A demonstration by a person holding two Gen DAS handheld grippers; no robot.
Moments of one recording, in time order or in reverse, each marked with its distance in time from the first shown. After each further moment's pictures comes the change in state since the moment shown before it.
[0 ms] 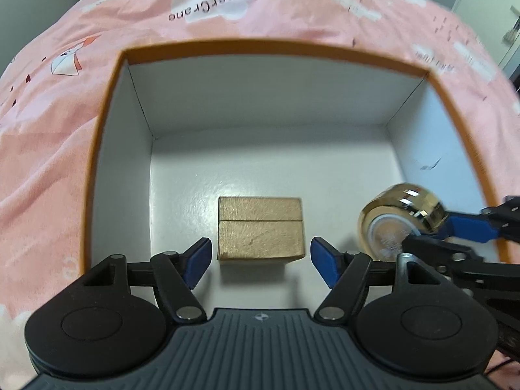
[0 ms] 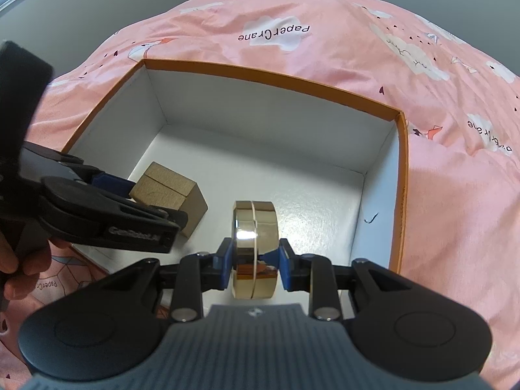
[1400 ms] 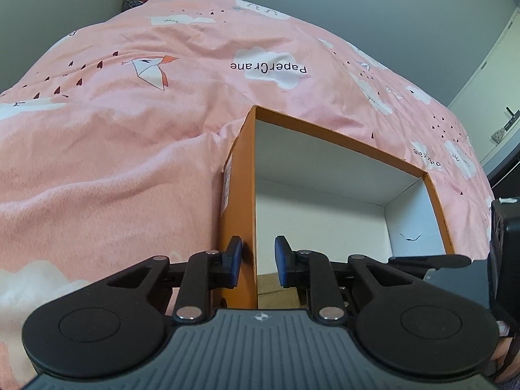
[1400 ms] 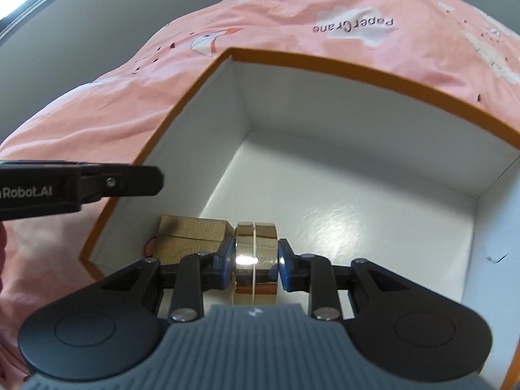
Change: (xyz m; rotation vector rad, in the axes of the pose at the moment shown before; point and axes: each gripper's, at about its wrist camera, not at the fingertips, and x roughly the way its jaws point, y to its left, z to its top) left arm -0.069 0.095 -0.027 -0.237 -0.207 -0.116; right arm 0.049 0.075 0.030 -0.008 0.039 0.203
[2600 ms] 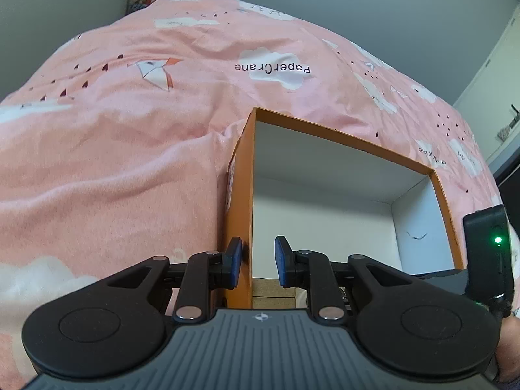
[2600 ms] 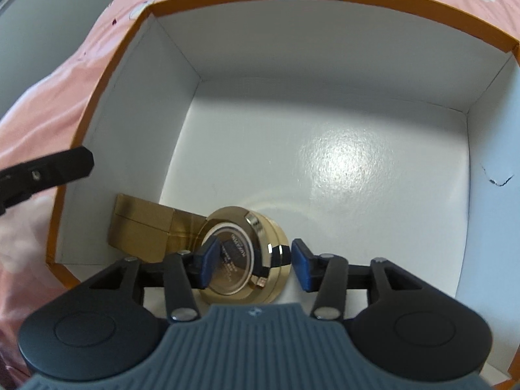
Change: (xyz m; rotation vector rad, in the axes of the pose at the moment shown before) left arm -0.001 -0.002 0.000 0.022 -0.005 0.031; right arm 0.026 -0.021 -0.004 0.191 0.175 -0.062
